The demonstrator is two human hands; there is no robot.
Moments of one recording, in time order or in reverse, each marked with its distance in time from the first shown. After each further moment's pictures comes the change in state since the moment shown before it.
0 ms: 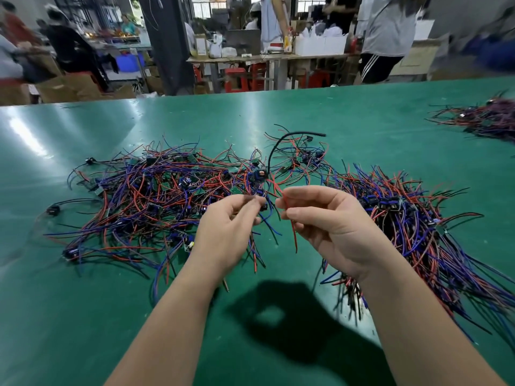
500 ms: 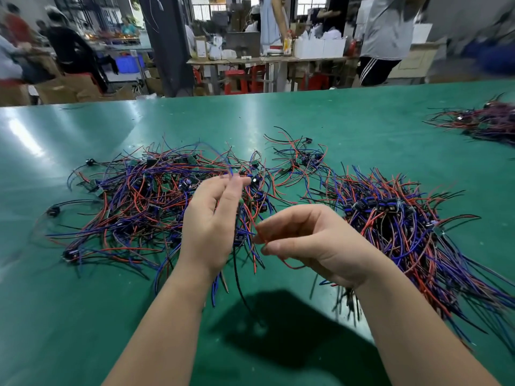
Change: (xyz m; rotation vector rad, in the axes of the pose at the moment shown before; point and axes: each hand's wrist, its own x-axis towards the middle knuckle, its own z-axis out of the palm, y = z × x) left_hand 0.000 0.003 -0.013 -0.051 0.146 0.258; right_hand -0.009 0.003 0.009 -0.200 -0.293 0.085
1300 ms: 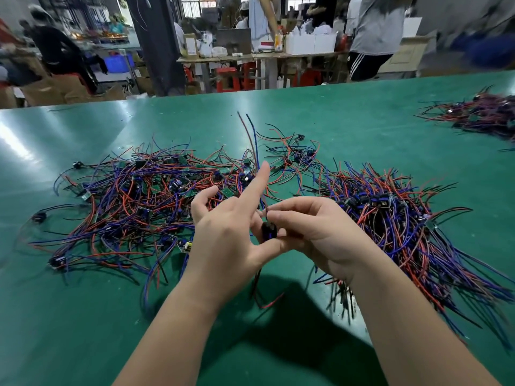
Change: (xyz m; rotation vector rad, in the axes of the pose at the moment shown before) left_hand -0.017 0.002 0.012 0.568 -0.167 0.482; right_hand 0.007 0.000 -0.008 0.072 0.287 0.047
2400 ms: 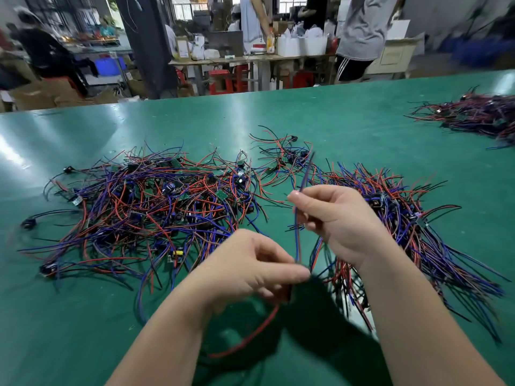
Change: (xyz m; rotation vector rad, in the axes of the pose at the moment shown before) left_hand 0.000 0.019 0.002 -0.852 -0.724 -0.727; right_hand 0.005 -0.009 -0.024 -0.152 0.271 -0.124
